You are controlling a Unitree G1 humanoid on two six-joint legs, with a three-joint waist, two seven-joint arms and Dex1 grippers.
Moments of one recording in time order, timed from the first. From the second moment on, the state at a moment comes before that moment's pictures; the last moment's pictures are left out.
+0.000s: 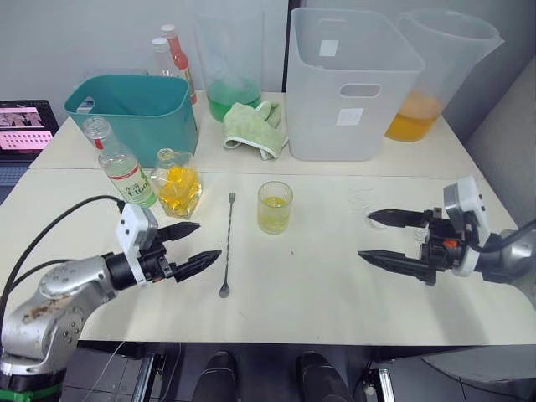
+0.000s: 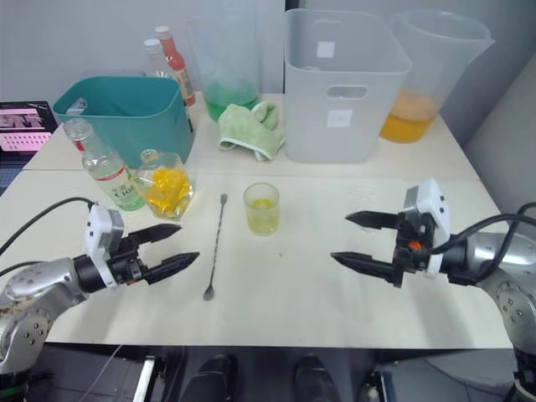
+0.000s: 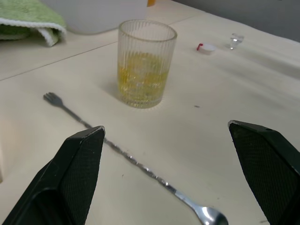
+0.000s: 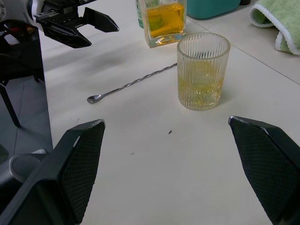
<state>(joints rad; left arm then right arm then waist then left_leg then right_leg) 0.03 0.71 0.27 -0.44 -0.67 0.54 -0.83 -0.12 -0.92 -0.35 -0.42 0.77 0.69 1.08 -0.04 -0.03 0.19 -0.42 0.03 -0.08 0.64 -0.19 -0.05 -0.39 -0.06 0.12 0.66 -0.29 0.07</state>
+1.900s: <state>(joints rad) 0.08 0.31 -0.06 -0.62 -0.29 0.79 -0.13 -0.44 -0.91 -0.13 -0.21 0.65 0.57 1.26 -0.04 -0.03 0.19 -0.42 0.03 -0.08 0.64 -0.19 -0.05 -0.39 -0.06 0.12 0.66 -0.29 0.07</state>
